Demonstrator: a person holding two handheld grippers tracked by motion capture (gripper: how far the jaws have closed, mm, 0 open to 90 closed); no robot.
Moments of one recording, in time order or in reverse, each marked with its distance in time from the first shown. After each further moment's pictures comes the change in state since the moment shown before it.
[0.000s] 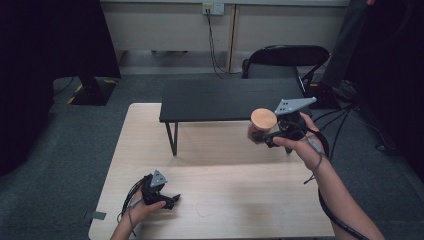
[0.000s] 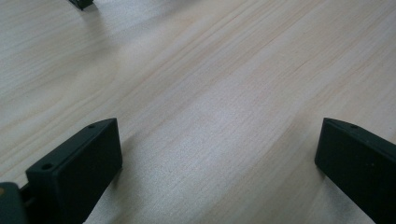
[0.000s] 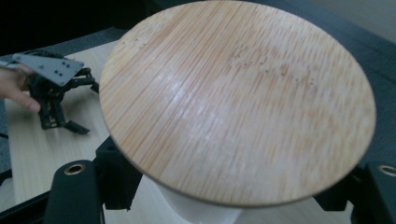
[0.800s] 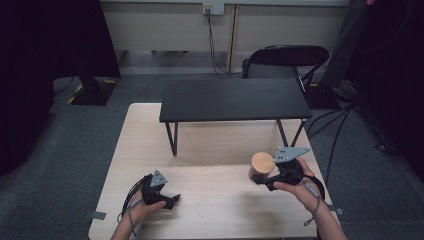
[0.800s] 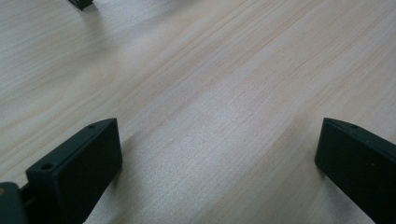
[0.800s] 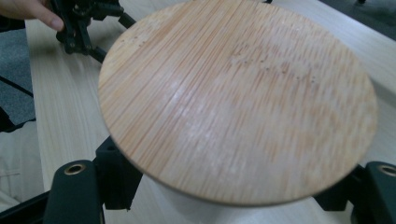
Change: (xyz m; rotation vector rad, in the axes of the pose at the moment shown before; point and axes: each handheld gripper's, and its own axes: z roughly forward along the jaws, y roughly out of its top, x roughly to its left) left arm 0.000 0.000 0.000 0.000 -0.001 0.002; right arm 0.034 -0.110 0.025 0.040 0.087 -0.002
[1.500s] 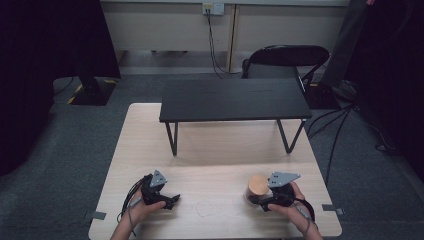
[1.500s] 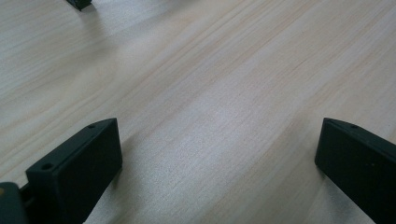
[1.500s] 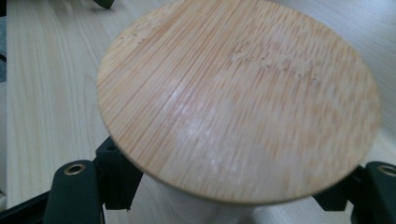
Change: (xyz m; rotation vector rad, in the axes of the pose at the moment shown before) left arm 0.001 -0.001 0.000 -0.002 -0.005 0.004; right arm 0.019 -0.086 0.046 0.007 0.017 0.020
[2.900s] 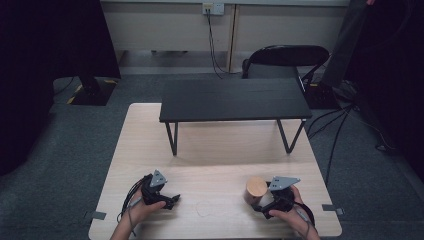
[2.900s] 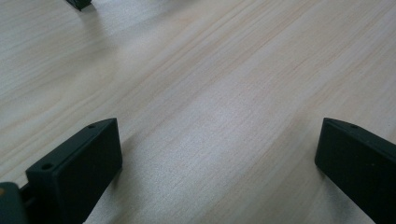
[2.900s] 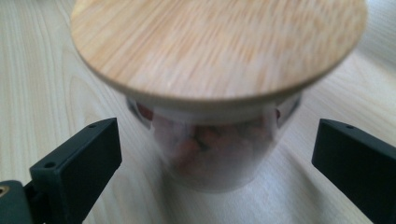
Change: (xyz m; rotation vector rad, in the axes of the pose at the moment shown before) left arm 0.000 0.000 0.000 0.001 -0.002 0.003; right arm 0.001 -0.026 0.013 0.025 -0.015 0.070
